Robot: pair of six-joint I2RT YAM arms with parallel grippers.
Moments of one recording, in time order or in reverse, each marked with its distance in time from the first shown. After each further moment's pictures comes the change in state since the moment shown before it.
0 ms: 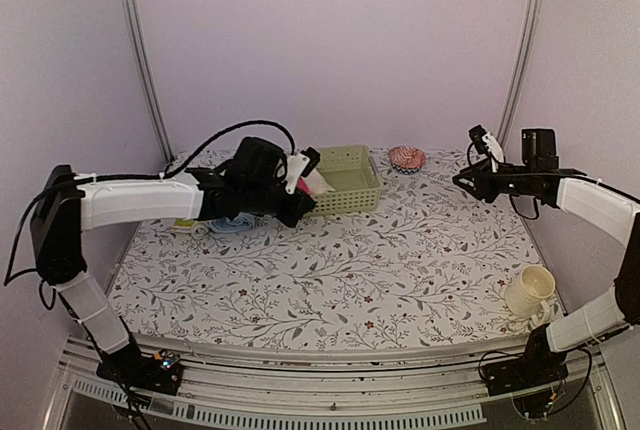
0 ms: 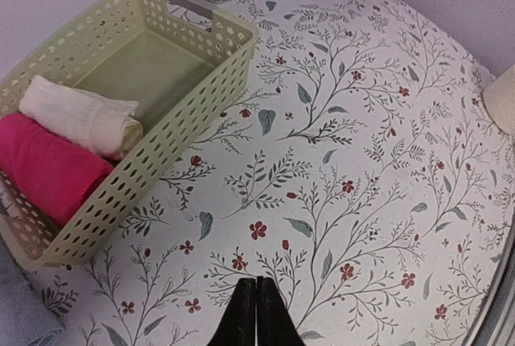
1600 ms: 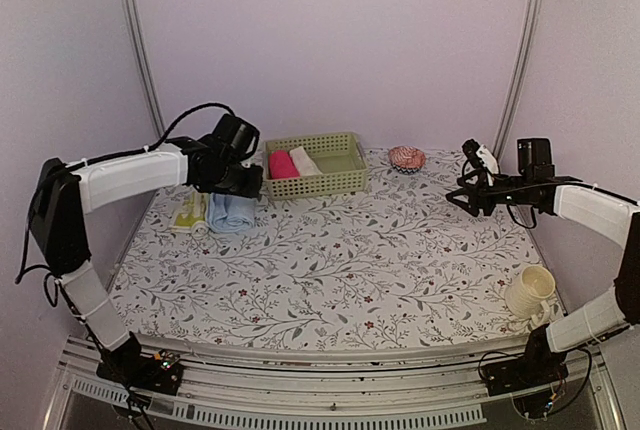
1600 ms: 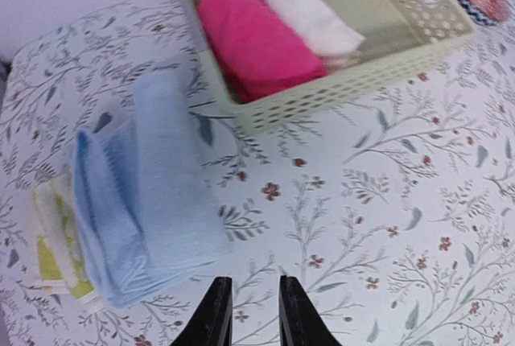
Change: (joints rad) left arm 0.141 0.090 0.208 -0.370 -0.305 -0.190; right arm 0.016 0.000 -0.060 0.003 -0.049 -0.154
